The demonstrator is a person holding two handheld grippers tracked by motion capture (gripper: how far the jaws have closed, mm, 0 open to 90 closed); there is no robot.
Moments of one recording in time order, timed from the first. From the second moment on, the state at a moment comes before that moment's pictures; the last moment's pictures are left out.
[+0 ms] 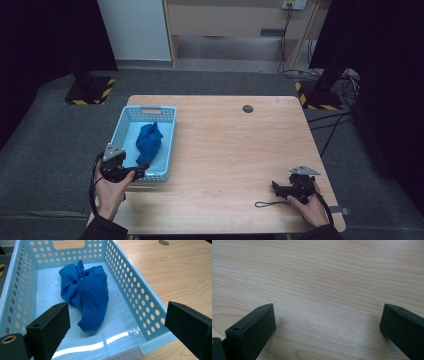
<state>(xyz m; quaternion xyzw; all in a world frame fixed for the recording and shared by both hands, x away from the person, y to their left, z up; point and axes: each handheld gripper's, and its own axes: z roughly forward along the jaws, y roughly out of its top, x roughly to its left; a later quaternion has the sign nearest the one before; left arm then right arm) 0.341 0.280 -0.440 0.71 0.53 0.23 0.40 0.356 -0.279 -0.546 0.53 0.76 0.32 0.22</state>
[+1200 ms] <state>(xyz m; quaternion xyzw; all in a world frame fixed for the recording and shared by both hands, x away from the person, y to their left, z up) 0.377 0.280 -0.435 0.72 0.53 0.23 0.39 0.356 -0.279 -0.546 0.53 0.76 0.32 0.22</state>
